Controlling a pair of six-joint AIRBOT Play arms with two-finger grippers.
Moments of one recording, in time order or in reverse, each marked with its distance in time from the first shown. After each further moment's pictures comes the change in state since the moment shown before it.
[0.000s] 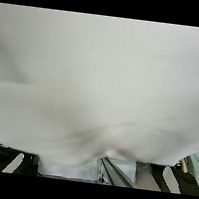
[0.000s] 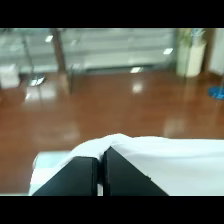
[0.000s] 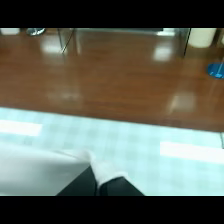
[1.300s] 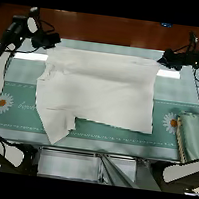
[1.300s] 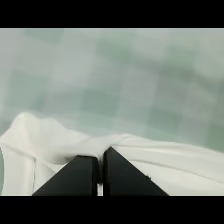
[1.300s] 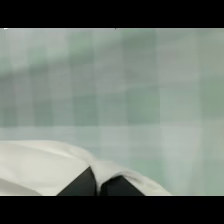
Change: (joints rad) left arm 0.097 -1.201 -0.166 -0.188 0.430 -0.328; right arm 0.108 -1.063 -0.363 0.215 -0.605 -0.113
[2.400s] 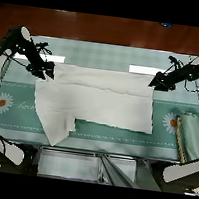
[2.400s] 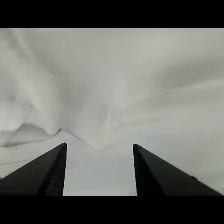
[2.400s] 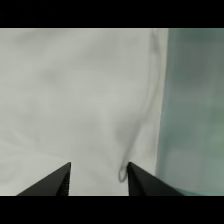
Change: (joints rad) left arm 0.103 -0.010 -0.123 -0.164 -0.575 0.347; right arm 0.000 0.010 -0.149 -0.151 0.364 -0.006
